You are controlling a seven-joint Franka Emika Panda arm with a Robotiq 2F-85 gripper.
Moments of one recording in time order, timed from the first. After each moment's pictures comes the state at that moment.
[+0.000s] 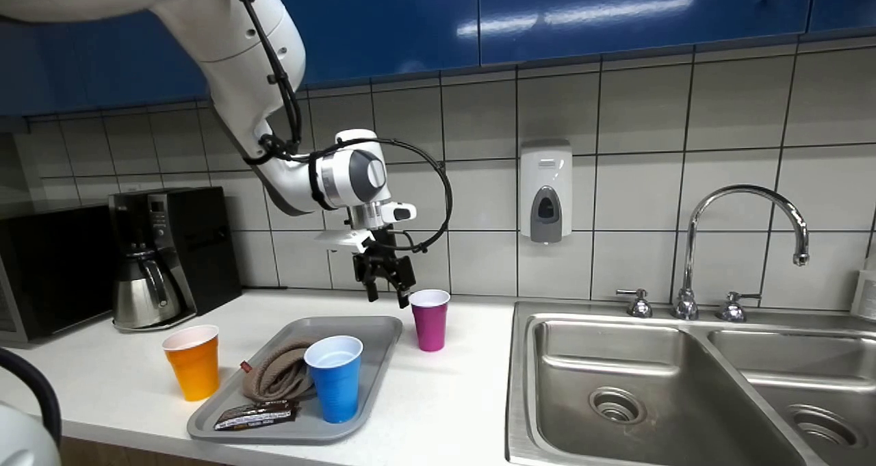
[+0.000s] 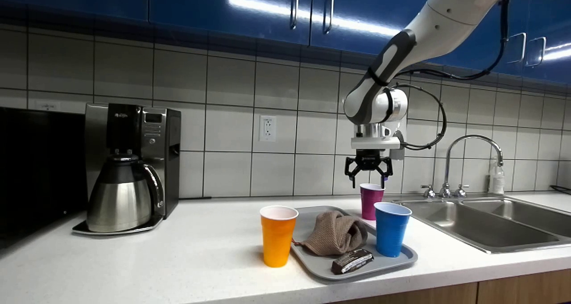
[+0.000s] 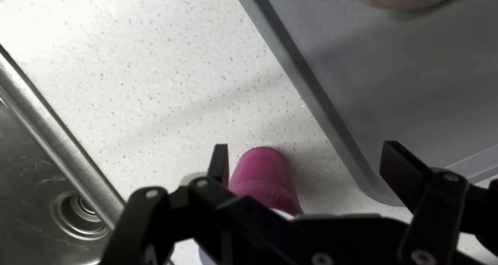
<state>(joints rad) 0.03 0.33 -0.05 -1.98 -0.12 2.33 0.45</state>
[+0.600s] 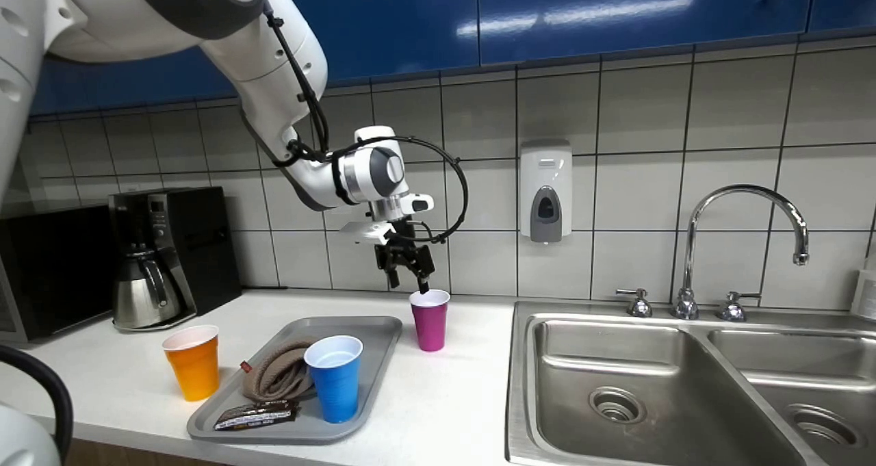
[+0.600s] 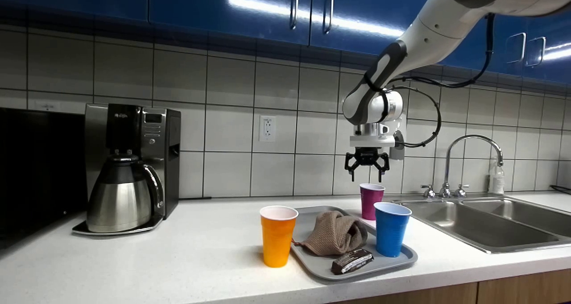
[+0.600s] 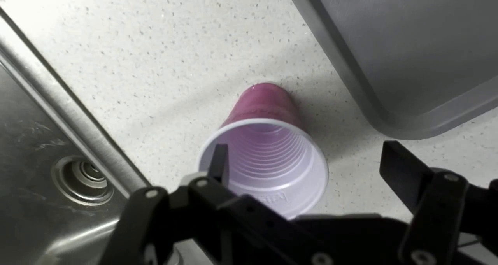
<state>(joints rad) 0.03 0.43 -0.09 -1.81 -0.12 2.33 0.45</state>
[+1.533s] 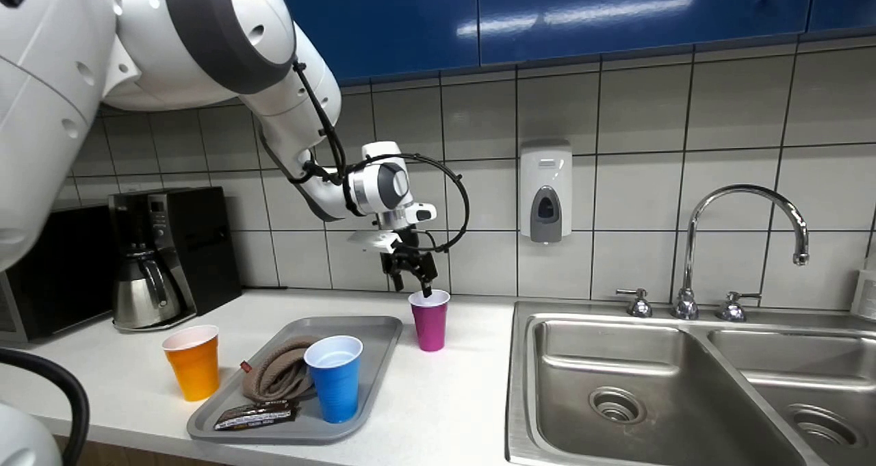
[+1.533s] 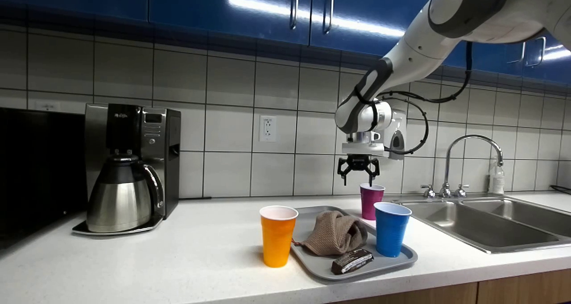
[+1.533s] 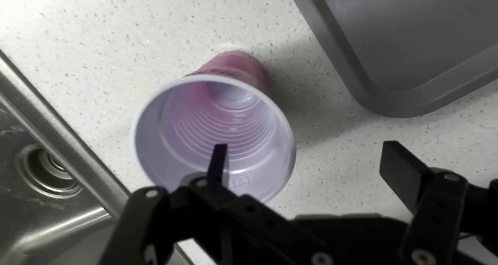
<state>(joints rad) 0.03 0.58 -0.09 -1.64 -0.10 2.33 0.45</state>
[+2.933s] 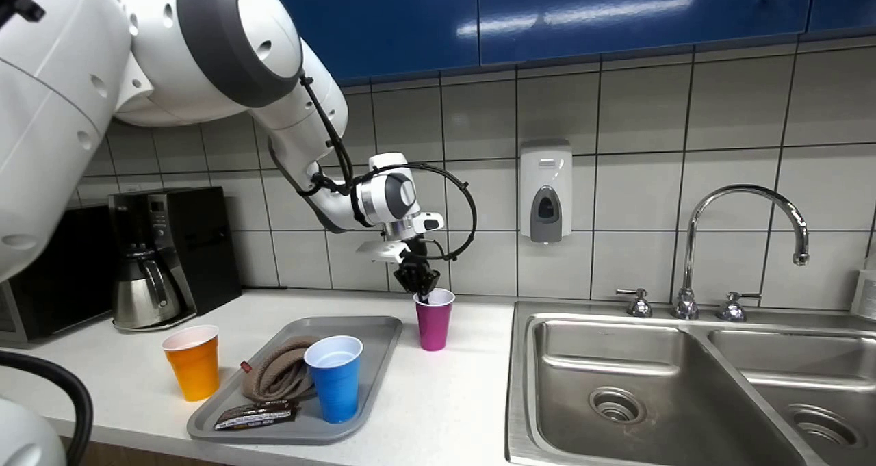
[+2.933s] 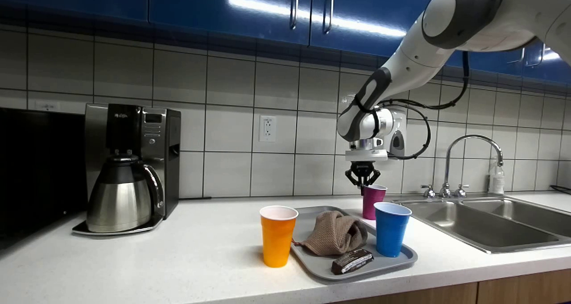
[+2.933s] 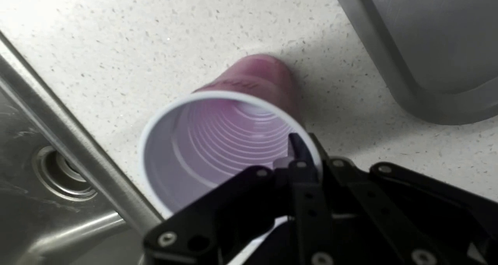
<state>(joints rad) 0.05 0.63 -0.14 -1.62 -0.11 2.33 0.45</state>
